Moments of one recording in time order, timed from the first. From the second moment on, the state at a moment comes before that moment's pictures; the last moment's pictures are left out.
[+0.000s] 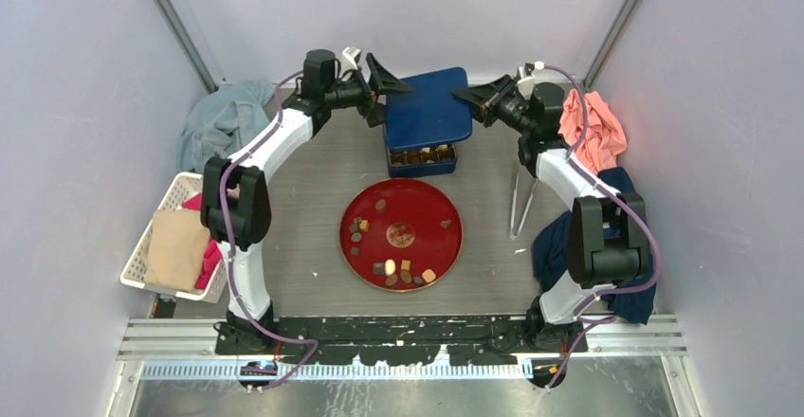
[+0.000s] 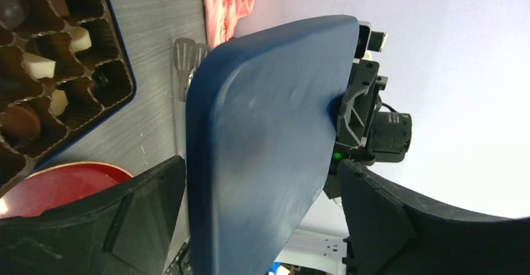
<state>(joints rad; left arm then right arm) -0.33 1.99 1.70 -0.01 0.81 -1.18 0.08 1.63 1.09 0.54 -0.69 1.38</state>
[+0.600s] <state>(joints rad) -0.18 1.98 1.68 -0.31 0.71 -0.98 0.02 1.78 1.33 0.42 -0.73 1.26</state>
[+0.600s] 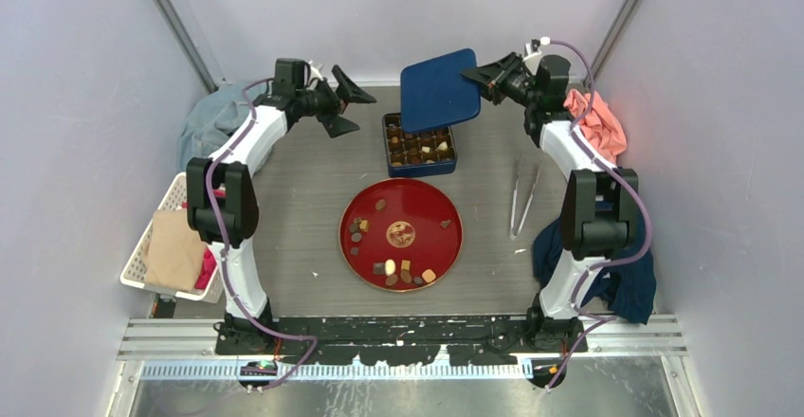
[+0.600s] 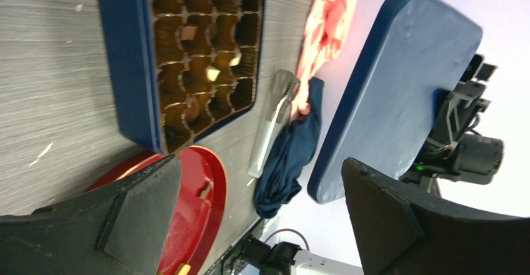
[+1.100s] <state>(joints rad) -0.18 1.91 1.53 -0.39 0.55 -0.89 0.13 2.07 1.66 0.01 -0.82 1.00</state>
